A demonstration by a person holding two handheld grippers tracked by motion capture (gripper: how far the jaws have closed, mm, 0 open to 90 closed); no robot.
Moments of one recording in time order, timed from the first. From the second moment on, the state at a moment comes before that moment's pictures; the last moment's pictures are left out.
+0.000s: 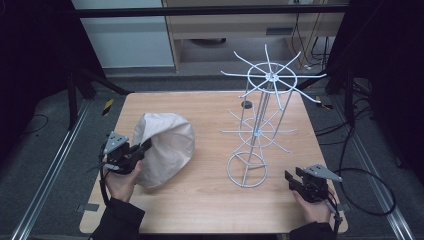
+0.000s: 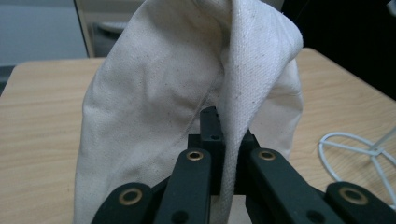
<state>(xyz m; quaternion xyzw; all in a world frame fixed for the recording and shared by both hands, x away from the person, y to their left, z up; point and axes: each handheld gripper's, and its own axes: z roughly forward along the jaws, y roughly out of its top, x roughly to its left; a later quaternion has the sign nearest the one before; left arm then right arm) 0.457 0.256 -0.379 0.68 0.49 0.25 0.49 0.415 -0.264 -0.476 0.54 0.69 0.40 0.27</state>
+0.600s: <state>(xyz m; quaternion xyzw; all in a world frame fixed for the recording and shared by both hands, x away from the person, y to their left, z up) 0.410 0.261 -0.320 0.62 0.40 0.28 0.62 0.416 -0.264 -0.476 0.54 0.69 0.40 0.28</state>
